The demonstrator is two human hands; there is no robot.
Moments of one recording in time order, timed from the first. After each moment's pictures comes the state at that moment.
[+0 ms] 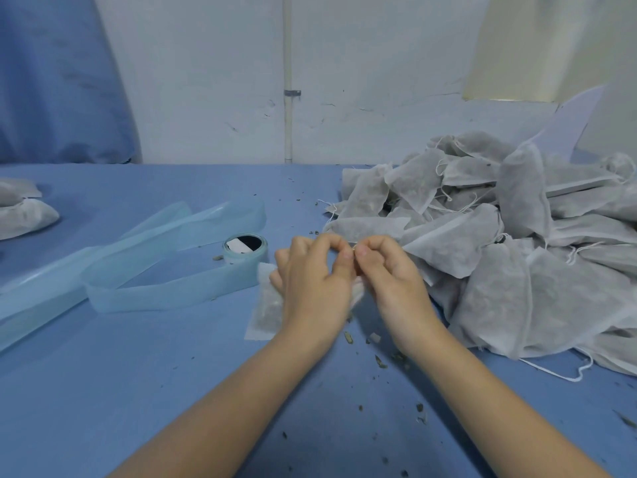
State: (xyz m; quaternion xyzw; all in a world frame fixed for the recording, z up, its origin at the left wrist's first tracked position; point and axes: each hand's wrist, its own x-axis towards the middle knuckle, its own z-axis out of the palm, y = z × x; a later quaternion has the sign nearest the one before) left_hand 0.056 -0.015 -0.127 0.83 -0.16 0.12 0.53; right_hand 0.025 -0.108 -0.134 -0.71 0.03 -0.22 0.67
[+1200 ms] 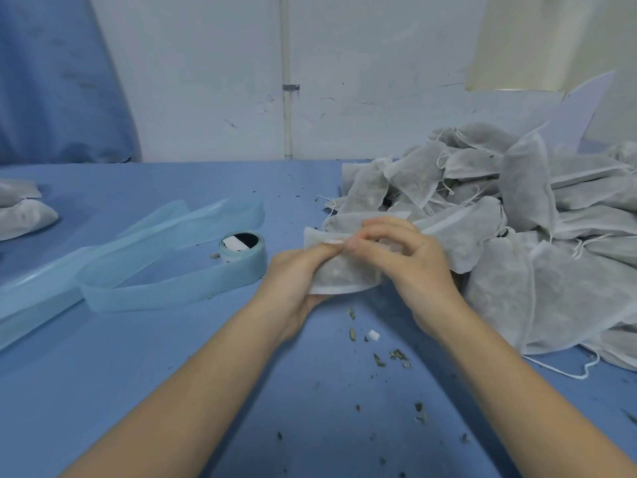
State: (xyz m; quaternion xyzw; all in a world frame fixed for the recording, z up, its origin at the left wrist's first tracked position) left_hand 0.080 -0.001 -0.120 0.56 -0.06 -0.22 0.80; right_hand 0.026 -0.129 -0.115 -0.73 0.01 -0.25 0.63
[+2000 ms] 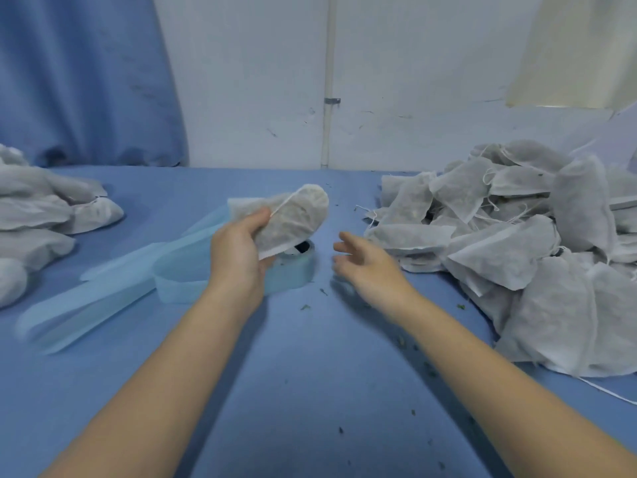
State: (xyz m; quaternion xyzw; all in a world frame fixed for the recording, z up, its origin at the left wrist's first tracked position) left_hand 0.111 0.085 -0.091 0.50 0.04 0.02 0.86; right_hand 0.084 -0.071 -0.129 -0.84 0.03 -0.07 0.53
